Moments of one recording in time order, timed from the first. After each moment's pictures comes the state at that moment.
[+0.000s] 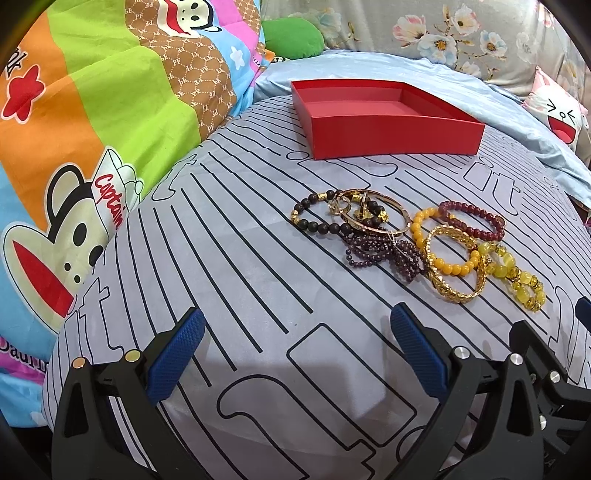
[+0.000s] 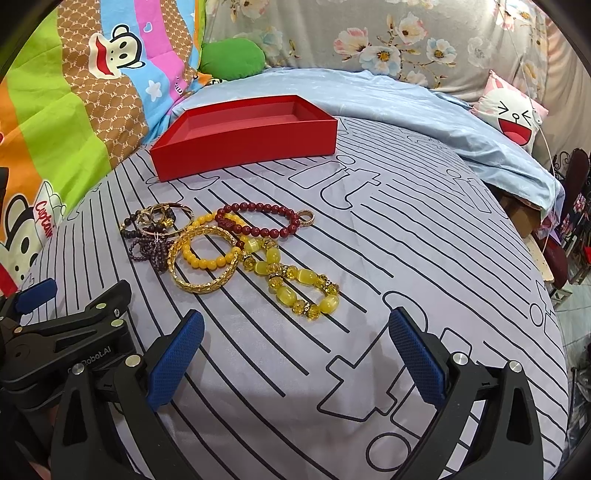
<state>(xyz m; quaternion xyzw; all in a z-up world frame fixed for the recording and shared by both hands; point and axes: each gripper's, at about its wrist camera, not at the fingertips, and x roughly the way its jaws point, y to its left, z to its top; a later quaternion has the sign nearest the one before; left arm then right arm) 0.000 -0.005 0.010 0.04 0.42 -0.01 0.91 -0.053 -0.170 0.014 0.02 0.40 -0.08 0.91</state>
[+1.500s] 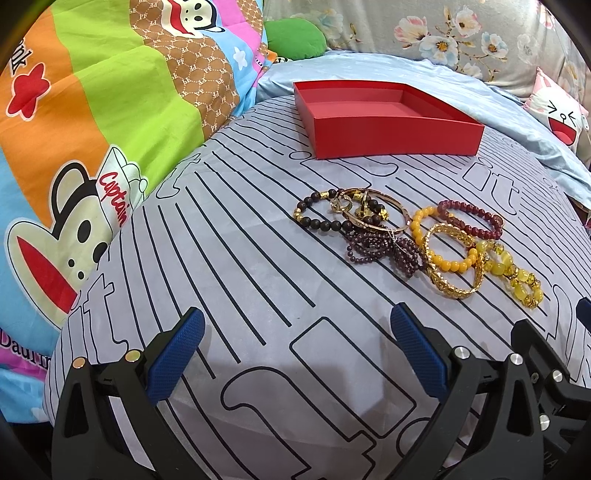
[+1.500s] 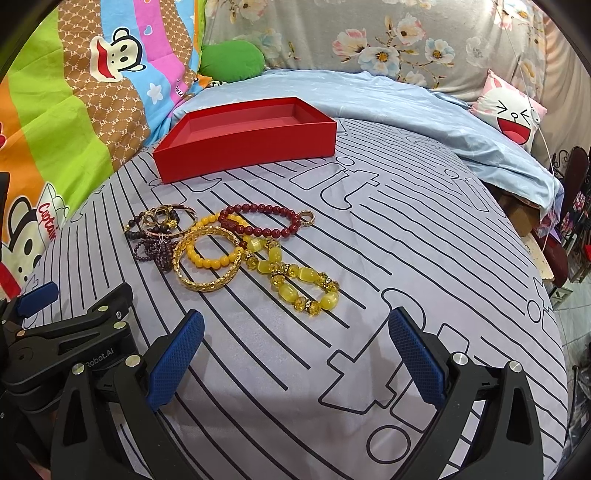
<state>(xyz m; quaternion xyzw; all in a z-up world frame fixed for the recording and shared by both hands) -0.003 -0.003 0.010 0.04 0.42 -0.01 0.91 -0.057 -0.171 0.018 0.03 0.40 -0.07 0.91</state>
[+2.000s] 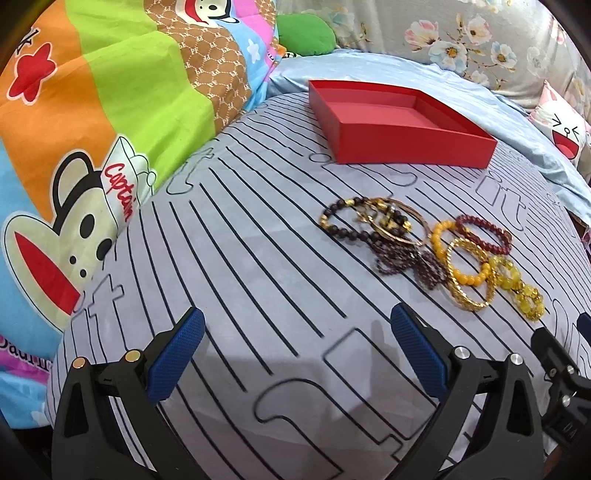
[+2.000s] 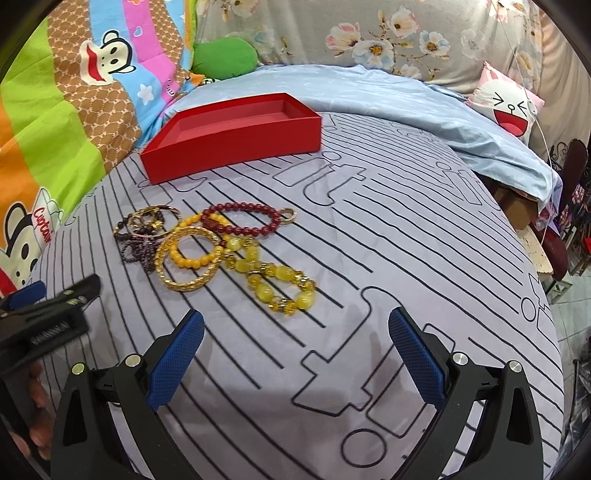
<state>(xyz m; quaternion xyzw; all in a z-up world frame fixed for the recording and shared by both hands) 0.007 0.023 0.016 0.02 0.43 -0.01 0.90 -0.055 -0.191 0.019 0.04 0.41 -0.08 0.91</state>
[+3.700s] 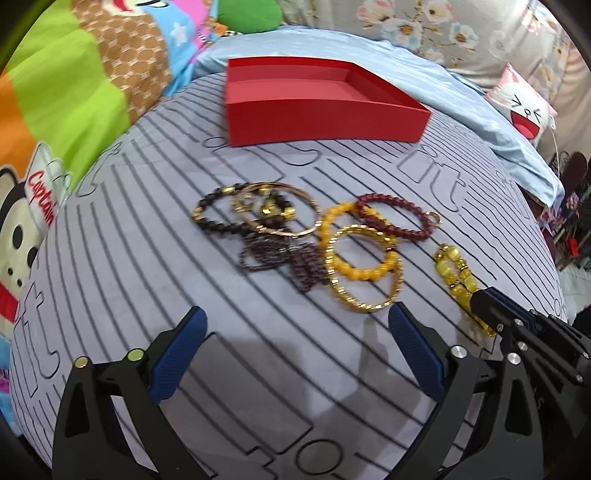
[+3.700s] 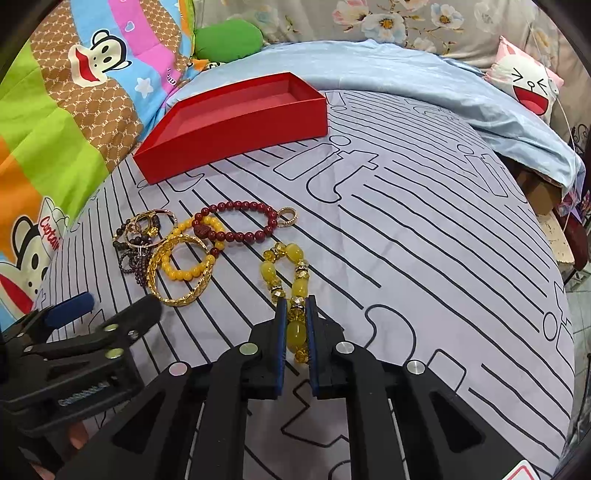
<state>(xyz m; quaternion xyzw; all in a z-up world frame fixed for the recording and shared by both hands) 0.017 -0.046 0.011 0.00 0.48 -0.11 0.87 -0.028 -0.210 0.017 0.07 0.45 -0.04 0.89</state>
